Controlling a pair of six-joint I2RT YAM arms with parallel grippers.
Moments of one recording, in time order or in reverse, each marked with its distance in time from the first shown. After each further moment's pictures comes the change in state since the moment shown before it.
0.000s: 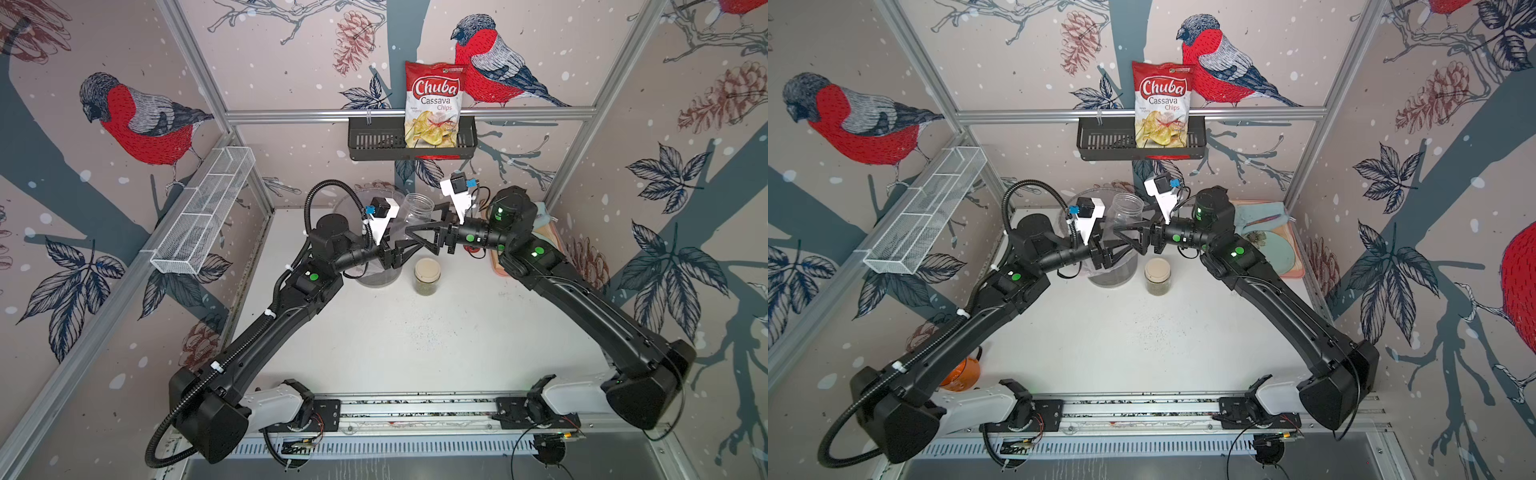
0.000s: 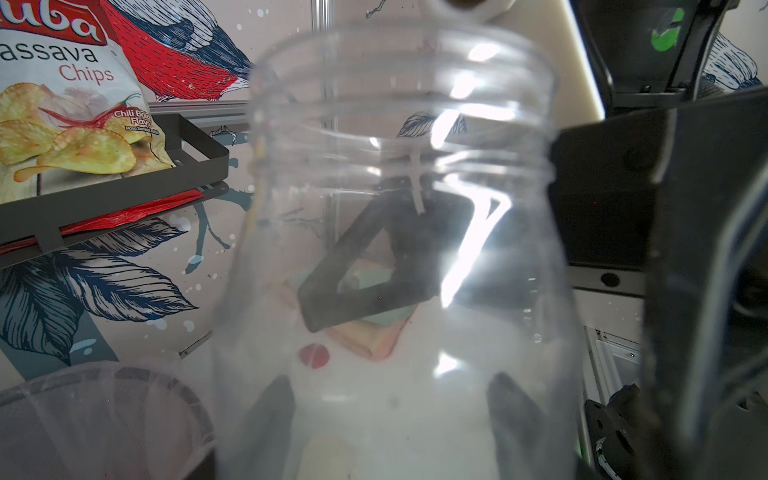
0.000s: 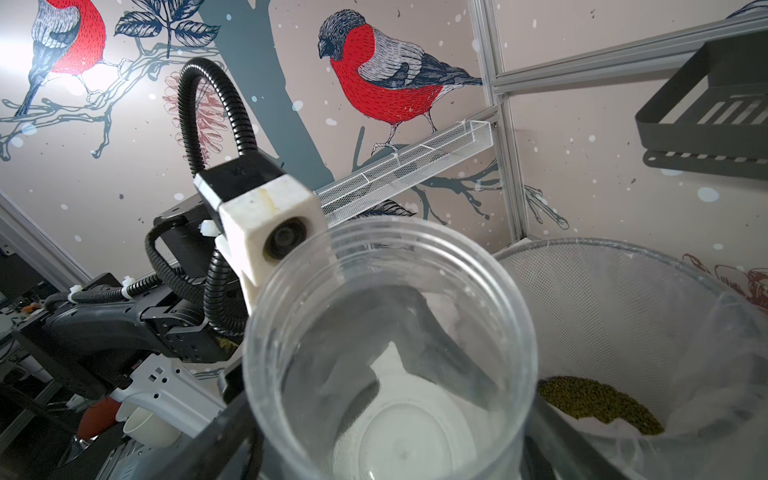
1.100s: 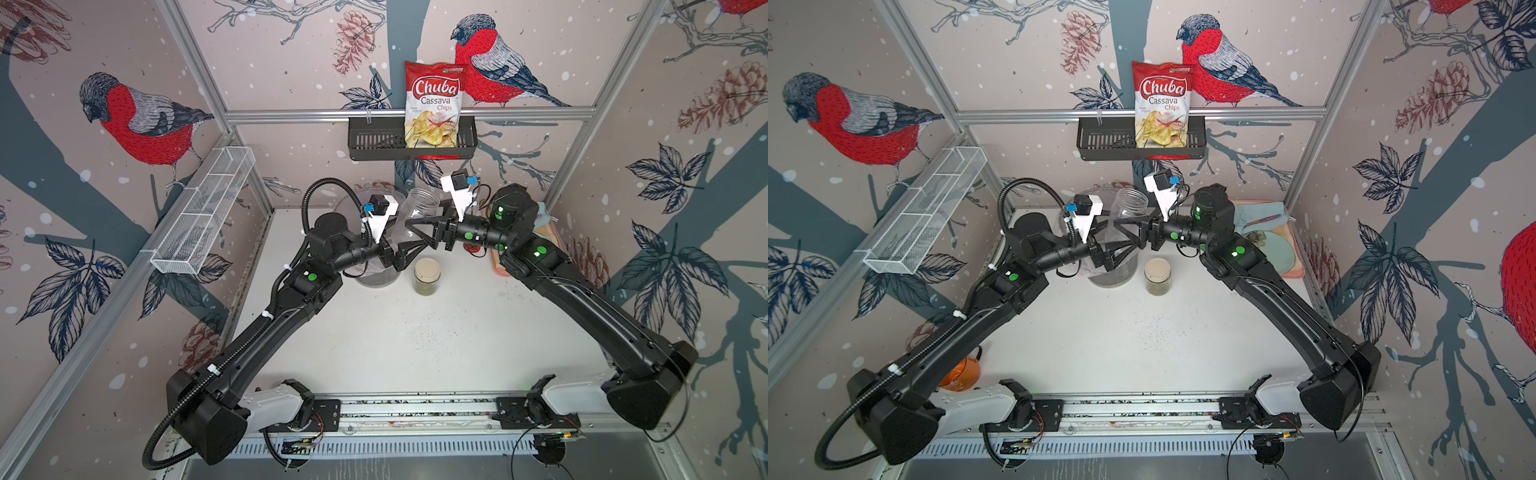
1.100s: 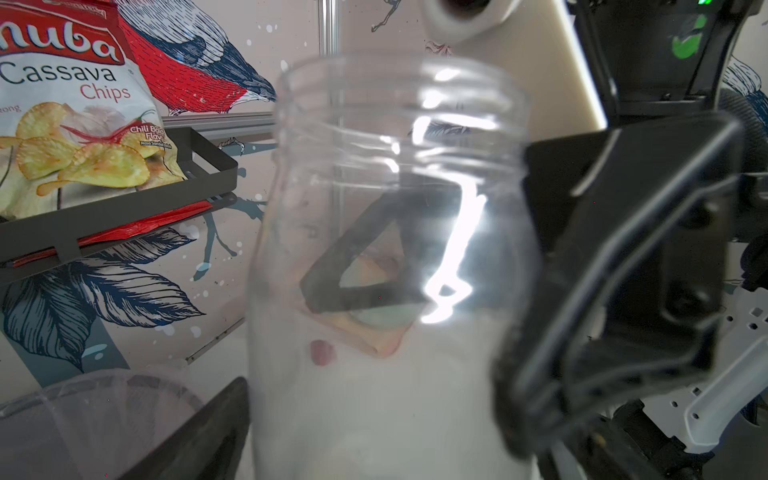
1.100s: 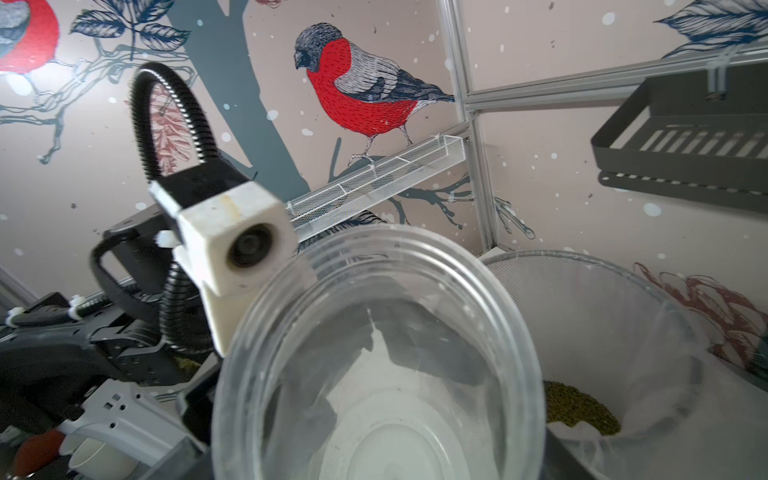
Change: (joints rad) left arm -0.008 -0.016 0.024 -0.010 -0.034 -0.001; right arm 0.010 -0.006 0.040 -0.054 0.133 -0.042
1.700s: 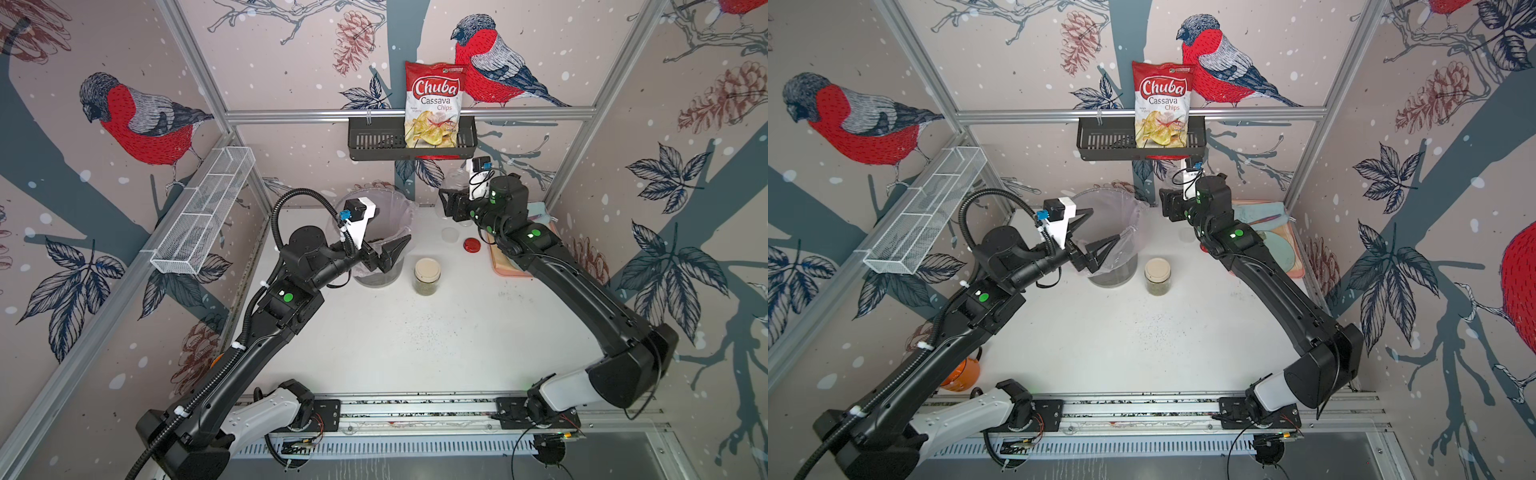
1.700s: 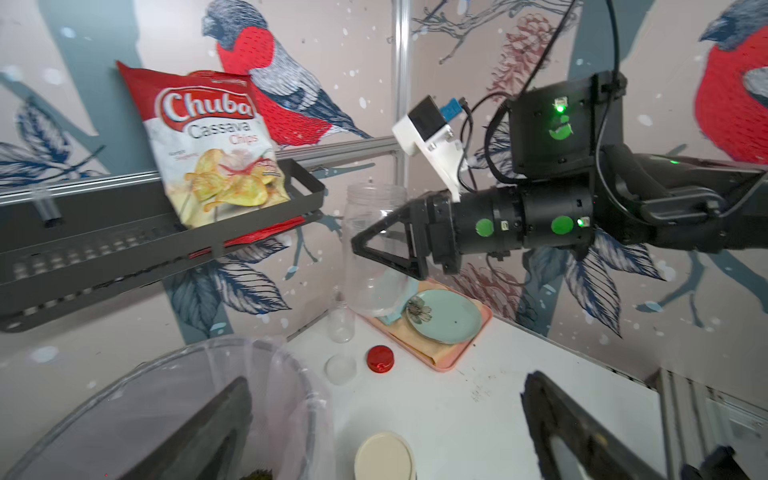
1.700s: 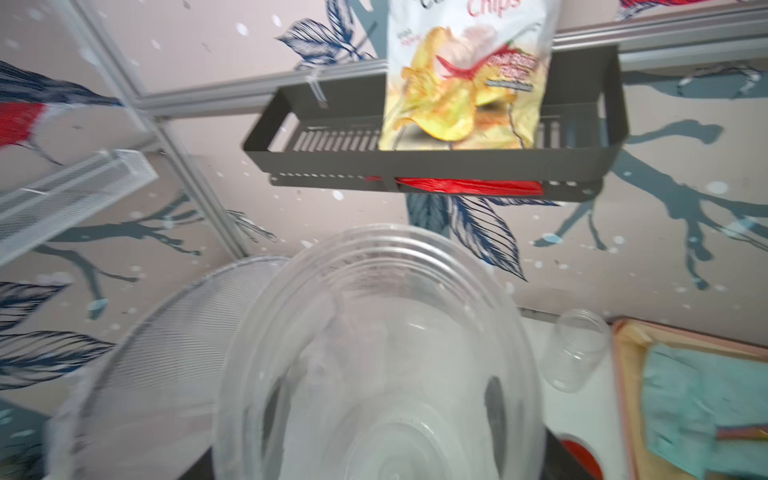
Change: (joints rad) left arm 0.000 -0.183 -0.053 -0.089 -0.285 0.038; right arm -0.125 0.129 0.066 -0.125 0.667 -0.093
